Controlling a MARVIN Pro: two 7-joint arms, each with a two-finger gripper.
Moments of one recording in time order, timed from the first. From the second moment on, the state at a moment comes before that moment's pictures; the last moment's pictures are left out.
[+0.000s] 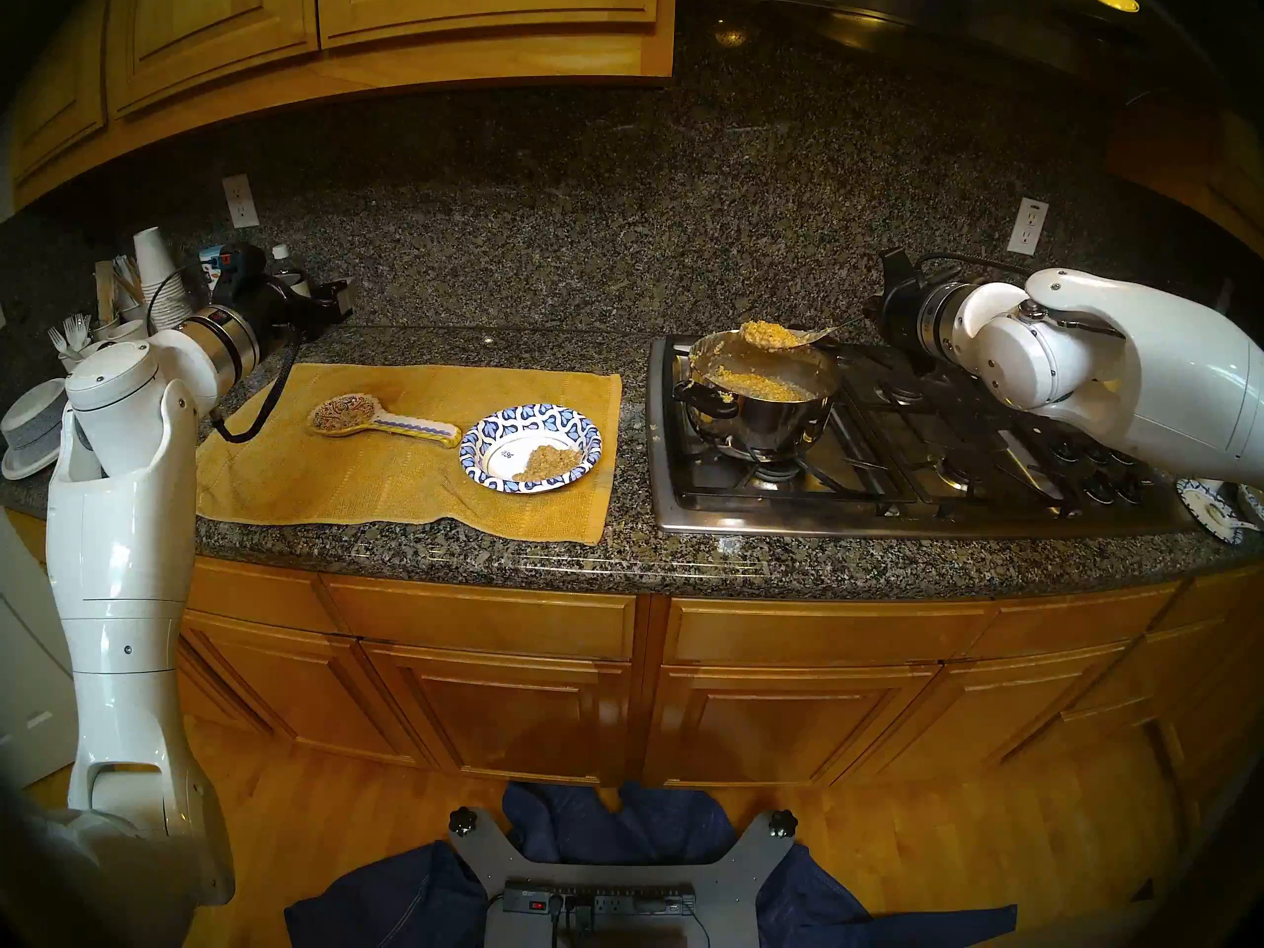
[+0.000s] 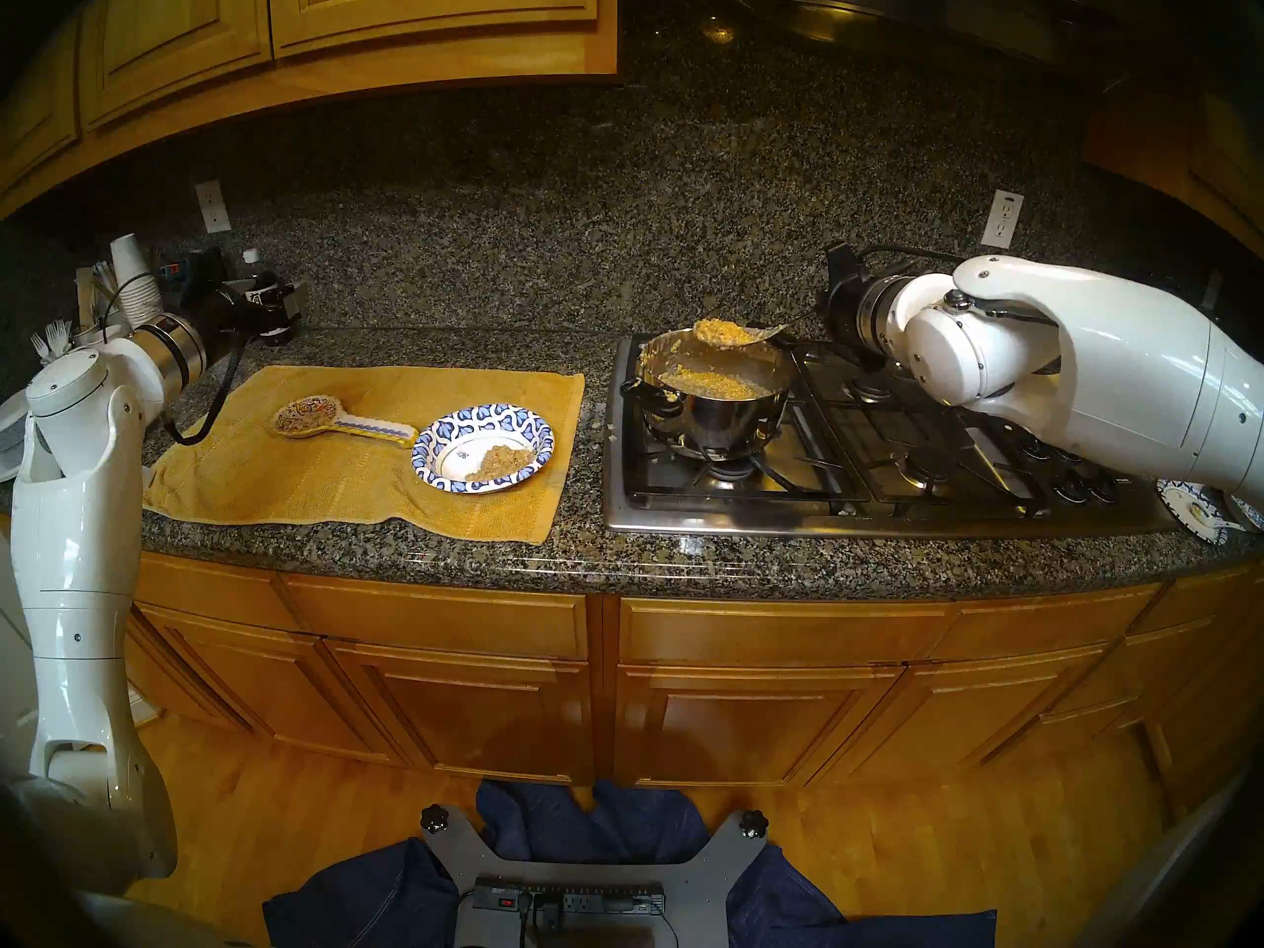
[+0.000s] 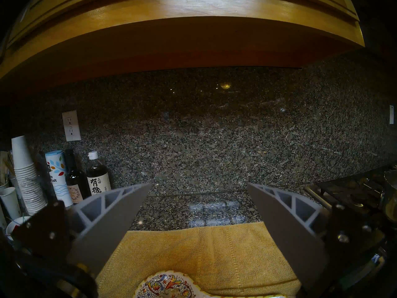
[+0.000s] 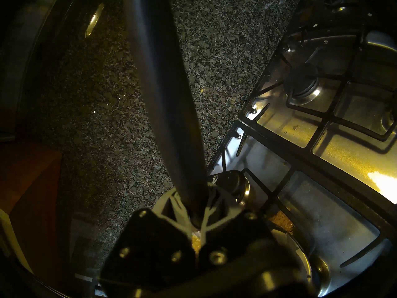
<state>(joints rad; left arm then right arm) 1.27 -1.07 -1.91 -1.77 -0.35 0.60 -0.36 0.43 -0.40 -0.54 -1.84 2.84 -0.49 -0.36</state>
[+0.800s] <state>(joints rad) 1.27 -1.07 -1.91 -1.77 -0.35 0.60 -0.36 0.41 -0.62 -0.46 -1.87 2.88 -0.48 -0.32</state>
